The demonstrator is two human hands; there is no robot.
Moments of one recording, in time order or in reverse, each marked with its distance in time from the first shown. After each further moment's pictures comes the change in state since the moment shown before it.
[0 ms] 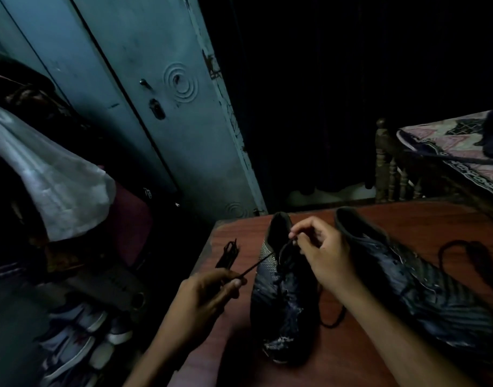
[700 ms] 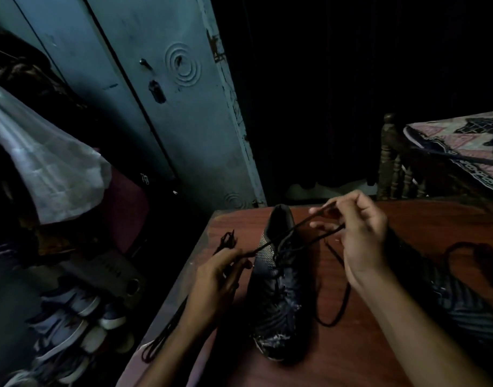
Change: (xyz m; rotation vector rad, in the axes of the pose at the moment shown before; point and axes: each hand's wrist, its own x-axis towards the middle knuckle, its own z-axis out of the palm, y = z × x) left_hand 0.029 -0.024 0.046 0.009 0.191 0.178; right_hand 0.016 -0.025 -0.021 0.601 0.253 0.054
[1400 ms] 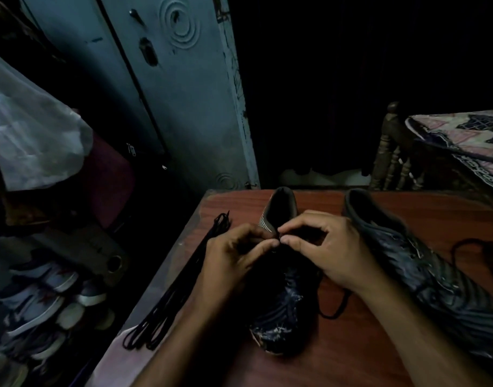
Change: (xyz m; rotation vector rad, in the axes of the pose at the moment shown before) left_hand 0.013 0.013 0.024 -0.215 0.030 0.006; right_hand -0.014 0.020 -0.005 -0.817 -0.598 -0.180
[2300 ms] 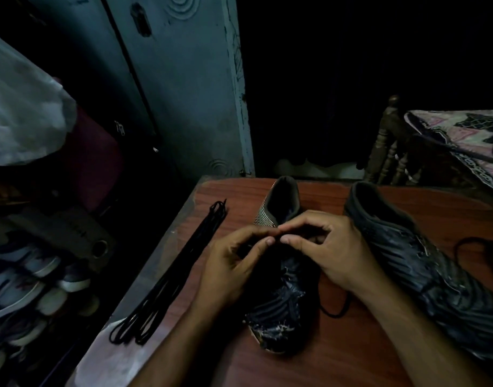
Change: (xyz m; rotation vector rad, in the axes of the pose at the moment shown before) left_hand -0.012 -0.012 0.011 -0.198 -0.003 -0.032; right_hand -0.004 0.007 0.011 0.117 -0.067 0.140
